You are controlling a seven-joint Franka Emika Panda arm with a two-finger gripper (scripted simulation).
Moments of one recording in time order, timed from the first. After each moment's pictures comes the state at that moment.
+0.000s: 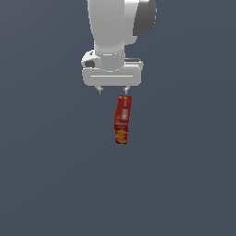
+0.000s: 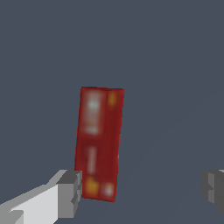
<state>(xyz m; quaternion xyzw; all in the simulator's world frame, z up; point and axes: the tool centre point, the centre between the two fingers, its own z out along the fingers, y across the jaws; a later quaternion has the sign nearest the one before) -0.075 -0.018 0.302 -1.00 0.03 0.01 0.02</state>
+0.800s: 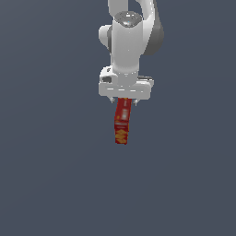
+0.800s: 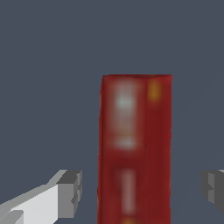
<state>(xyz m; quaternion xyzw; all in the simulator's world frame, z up) -0.073 0.025 0.244 -1.00 0.06 0.00 0.00</state>
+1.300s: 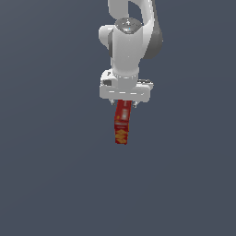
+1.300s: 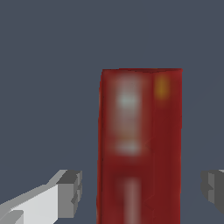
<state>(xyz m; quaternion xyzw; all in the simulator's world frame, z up) -0.074 0.026 0.231 -1.00 0.06 0.00 0.00</state>
